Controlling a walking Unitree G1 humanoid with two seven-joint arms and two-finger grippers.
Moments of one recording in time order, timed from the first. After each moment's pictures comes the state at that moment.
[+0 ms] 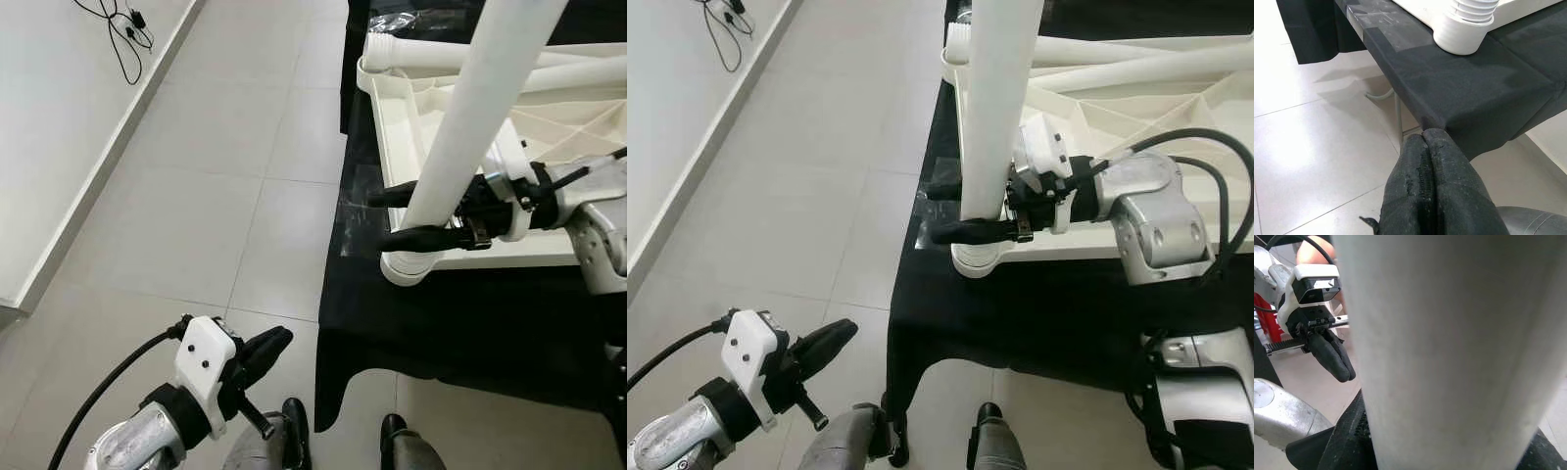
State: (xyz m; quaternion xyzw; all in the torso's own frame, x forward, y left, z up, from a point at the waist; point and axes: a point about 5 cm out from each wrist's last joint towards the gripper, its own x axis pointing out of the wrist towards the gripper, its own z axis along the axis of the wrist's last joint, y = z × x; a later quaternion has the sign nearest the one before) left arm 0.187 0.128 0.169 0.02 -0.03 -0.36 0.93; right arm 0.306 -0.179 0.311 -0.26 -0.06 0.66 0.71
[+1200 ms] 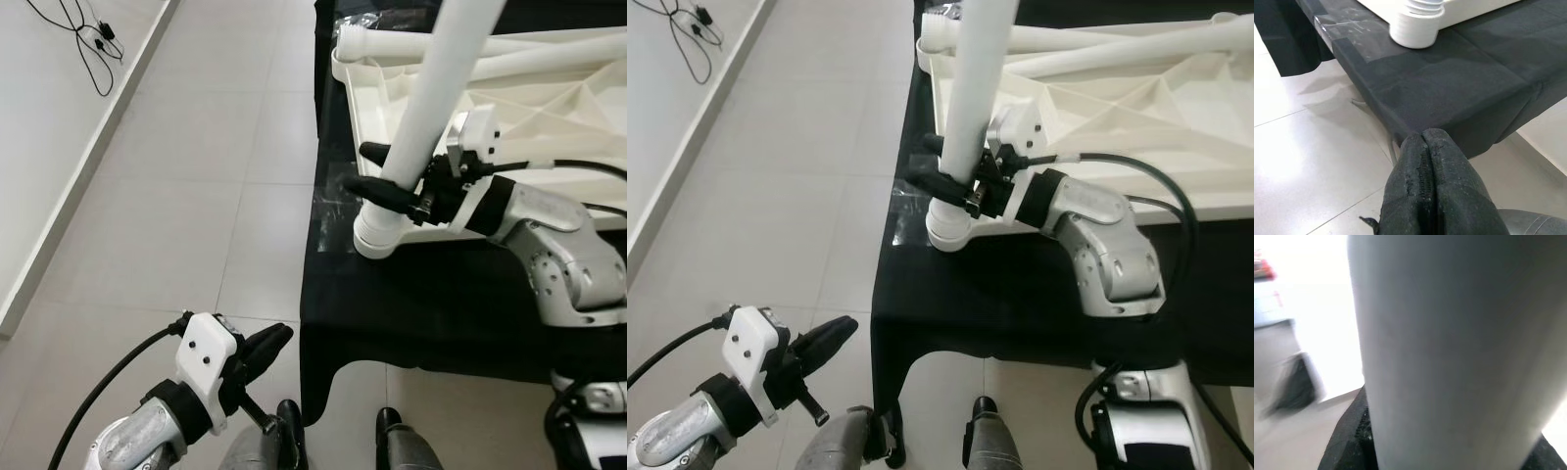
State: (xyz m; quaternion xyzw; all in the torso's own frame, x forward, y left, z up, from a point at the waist) left arm 0.190 0.128 0.170 0.02 -0.03 -0.36 0.93; right arm 0.313 -0.150 0.284 -0.09 -0.14 0.37 0.91
